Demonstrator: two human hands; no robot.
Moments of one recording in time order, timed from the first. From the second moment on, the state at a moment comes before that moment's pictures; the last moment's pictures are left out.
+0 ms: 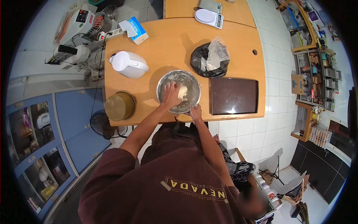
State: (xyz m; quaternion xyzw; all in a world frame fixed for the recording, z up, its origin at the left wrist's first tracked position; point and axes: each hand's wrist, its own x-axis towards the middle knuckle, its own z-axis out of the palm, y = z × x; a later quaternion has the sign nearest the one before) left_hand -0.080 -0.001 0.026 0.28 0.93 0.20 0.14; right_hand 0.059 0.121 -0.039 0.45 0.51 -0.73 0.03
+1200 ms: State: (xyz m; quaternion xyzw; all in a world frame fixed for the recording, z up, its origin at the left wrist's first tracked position) left_hand -0.090 -0.018 -0.031 0.16 0.92 0.27 0.24; right_hand 0.061 0.139 -0.032 0.45 0.50 -0.73 0.09
